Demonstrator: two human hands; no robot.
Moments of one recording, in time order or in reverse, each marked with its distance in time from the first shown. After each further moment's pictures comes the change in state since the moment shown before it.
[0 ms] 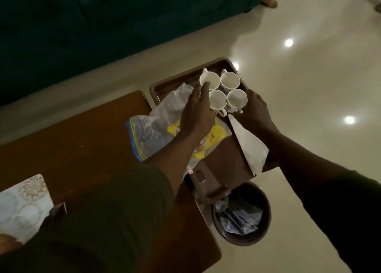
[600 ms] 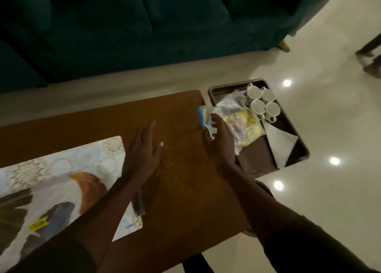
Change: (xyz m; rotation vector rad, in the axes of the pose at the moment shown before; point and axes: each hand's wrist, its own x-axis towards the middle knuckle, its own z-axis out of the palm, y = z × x) left_hand -0.247 -0.205 -0.197 -0.035 0.133 -0.251; right_hand -0.214 -0.224 0.101 0.244 0.131 -0.229
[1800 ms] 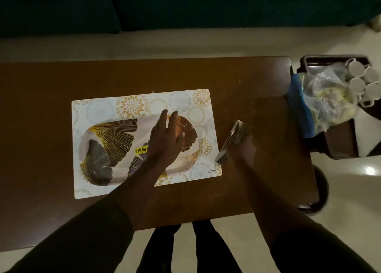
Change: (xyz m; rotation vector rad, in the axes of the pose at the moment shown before) left_hand -0.123 -0.172 -0.093 0.135 -0.086 -0.181; right_hand -0.161 -0.103 0.144 -0.118 -0.211 0.621
